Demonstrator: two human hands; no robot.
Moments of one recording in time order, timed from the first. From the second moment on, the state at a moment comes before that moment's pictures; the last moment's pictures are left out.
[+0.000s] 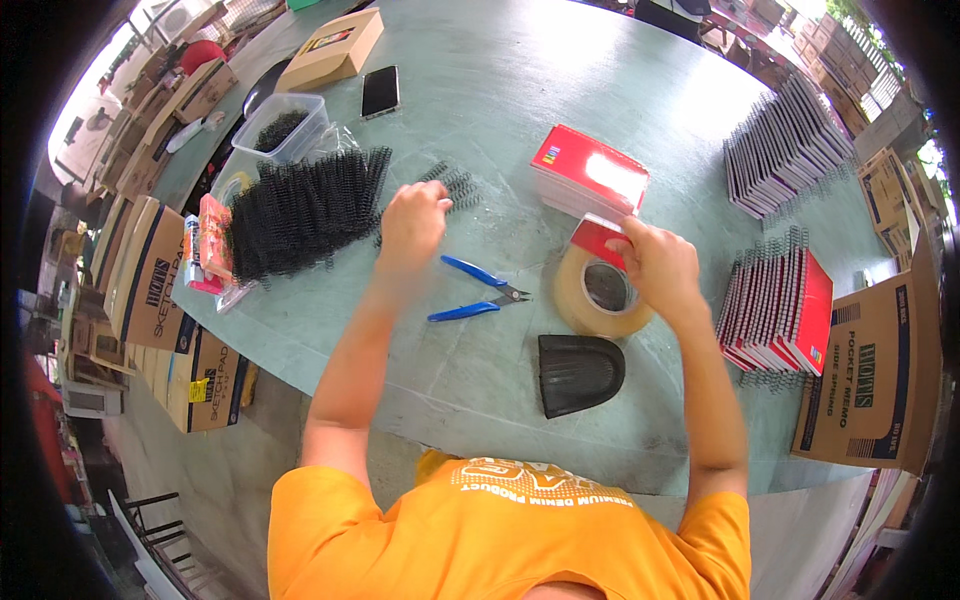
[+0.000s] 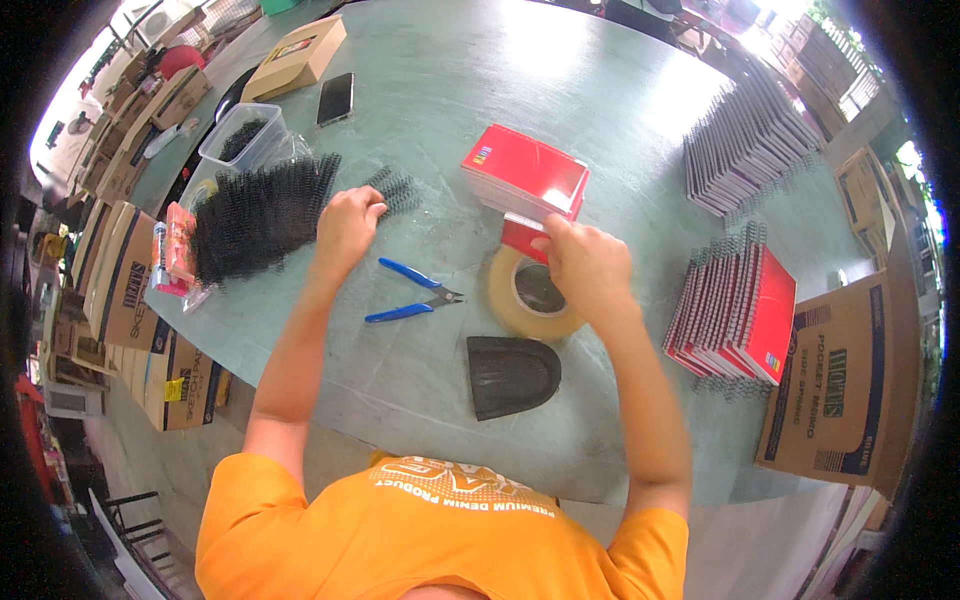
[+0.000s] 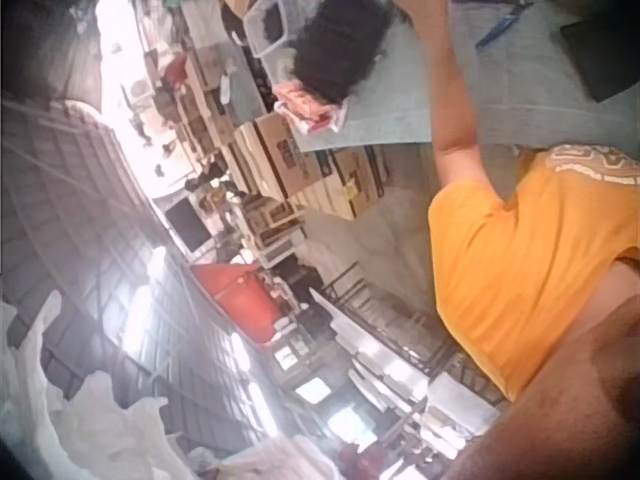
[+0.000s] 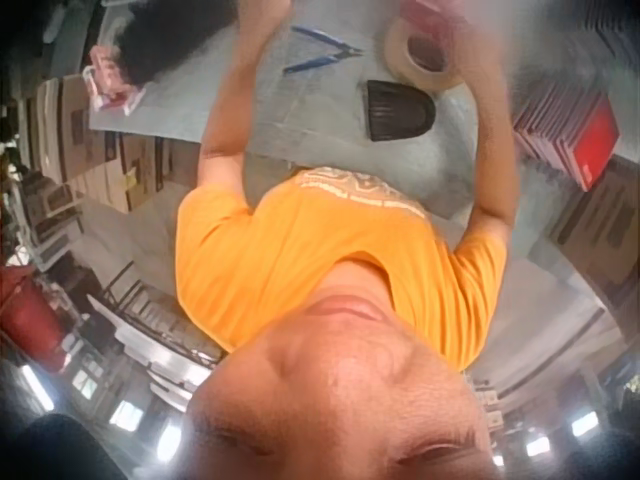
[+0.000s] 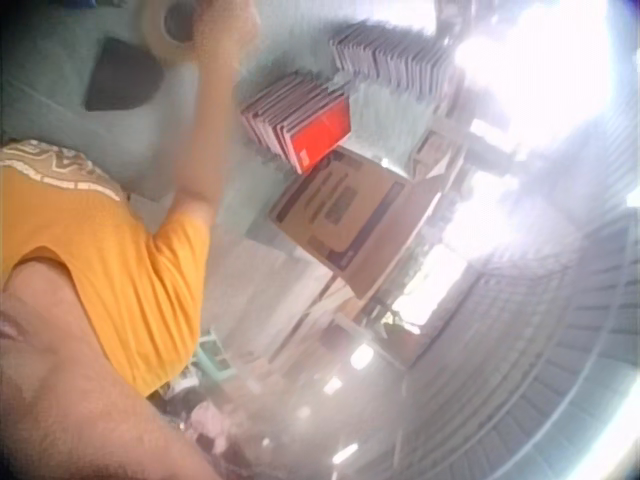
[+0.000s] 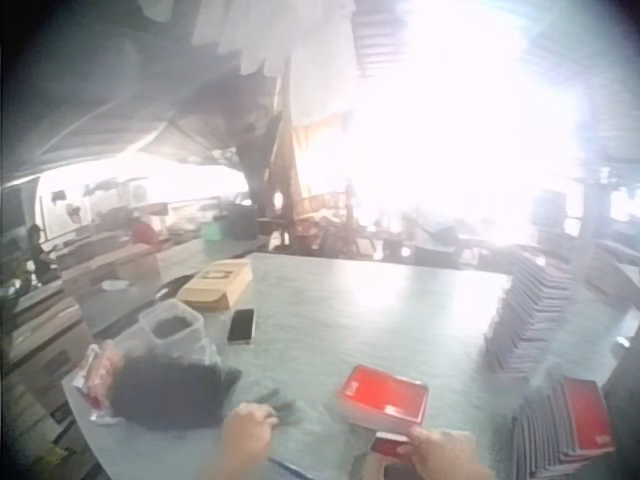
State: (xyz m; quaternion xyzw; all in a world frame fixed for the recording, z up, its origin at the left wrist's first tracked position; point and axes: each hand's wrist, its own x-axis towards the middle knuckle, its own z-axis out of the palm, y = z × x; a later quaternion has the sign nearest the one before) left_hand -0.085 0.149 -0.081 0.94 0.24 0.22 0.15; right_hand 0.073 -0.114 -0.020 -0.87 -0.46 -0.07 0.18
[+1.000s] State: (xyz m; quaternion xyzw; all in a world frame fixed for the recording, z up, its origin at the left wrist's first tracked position) left_hand -0.048 0.053 -0.046 0.91 0.07 0.20 0.36; right_hand 0.070 -0.105 -0.025 -0.81 -0.51 -0.06 0.28
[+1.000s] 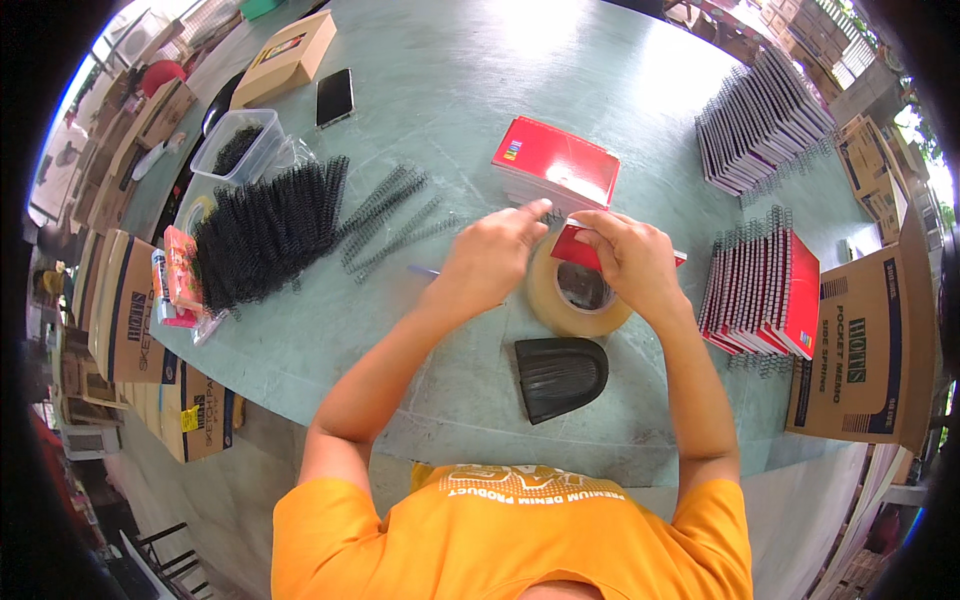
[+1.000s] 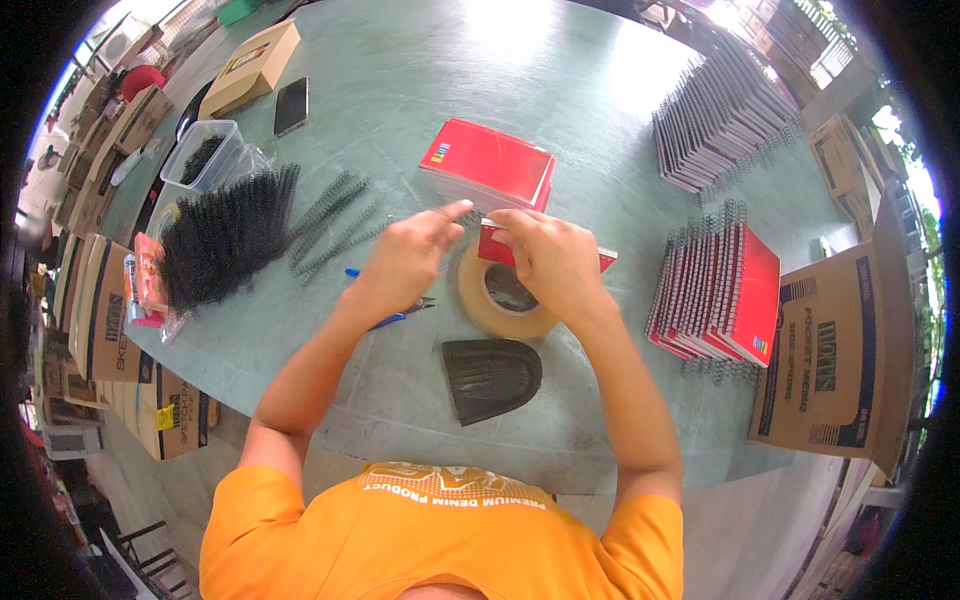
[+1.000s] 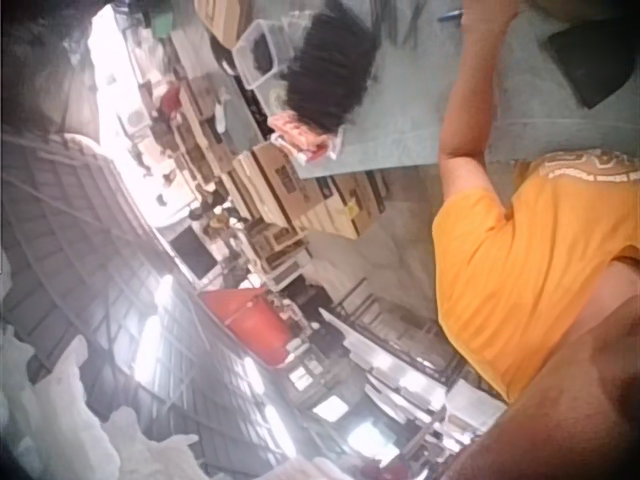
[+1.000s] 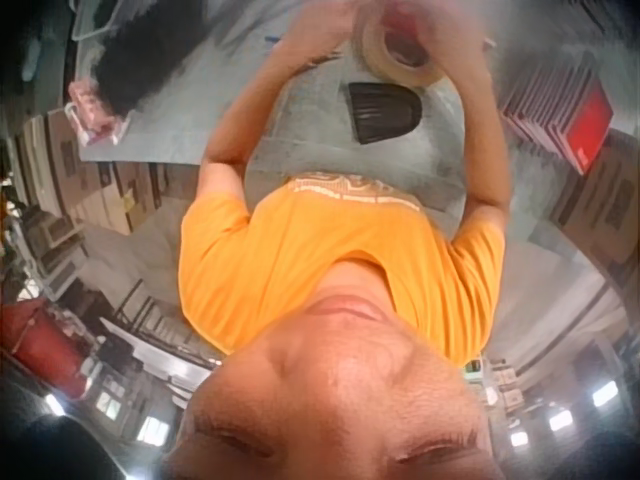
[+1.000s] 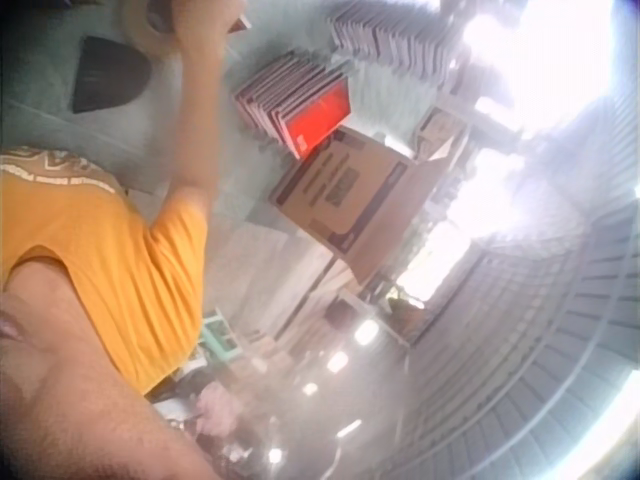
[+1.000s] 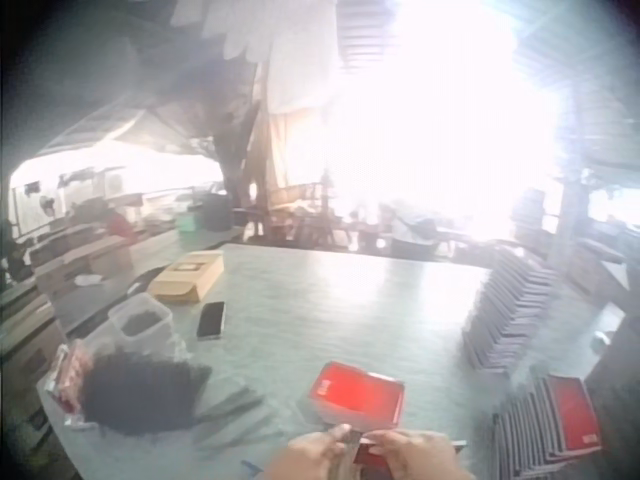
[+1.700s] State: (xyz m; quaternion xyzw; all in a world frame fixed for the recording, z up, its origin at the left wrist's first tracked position) left_hand -0.037 0.050 -0.029 0.85 0.14 0.17 0.48; right_hand 0.066 -0.098 -0.015 -0.83 -0.47 -0.01 0.32
